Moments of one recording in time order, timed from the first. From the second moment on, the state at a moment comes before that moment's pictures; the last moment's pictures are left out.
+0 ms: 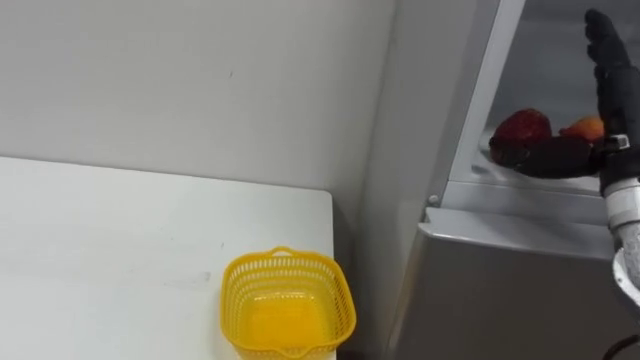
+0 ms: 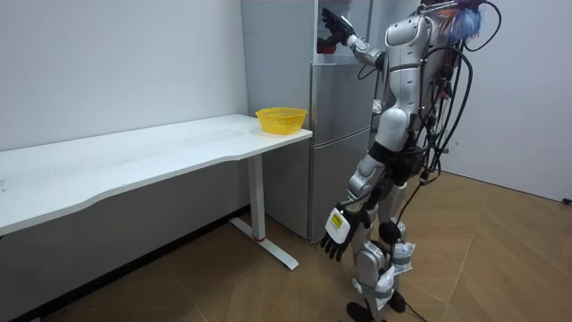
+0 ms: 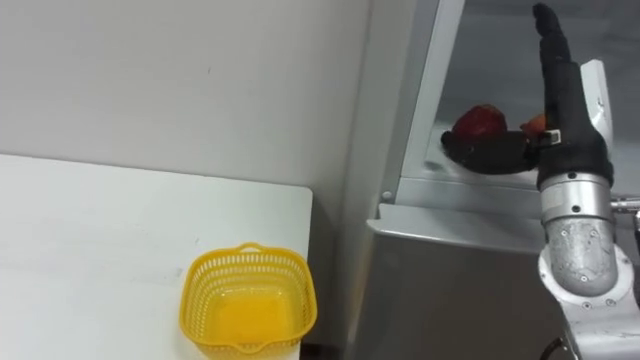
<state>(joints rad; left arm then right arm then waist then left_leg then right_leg) 0.25 0.28 0.02 1.01 0.36 0.04 -0.11 -0.60 -0.55 -0.03 0.29 -0.05 -0.11 -0.27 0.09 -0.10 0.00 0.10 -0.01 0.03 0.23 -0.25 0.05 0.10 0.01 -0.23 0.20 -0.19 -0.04</state>
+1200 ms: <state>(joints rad) 0.25 0.30 0.04 1.00 0.36 0.07 -0.12 -0.68 -0.64 0.06 0.49 0.04 -0.06 -0.10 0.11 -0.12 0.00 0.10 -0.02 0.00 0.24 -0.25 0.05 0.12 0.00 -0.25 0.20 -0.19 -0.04</state>
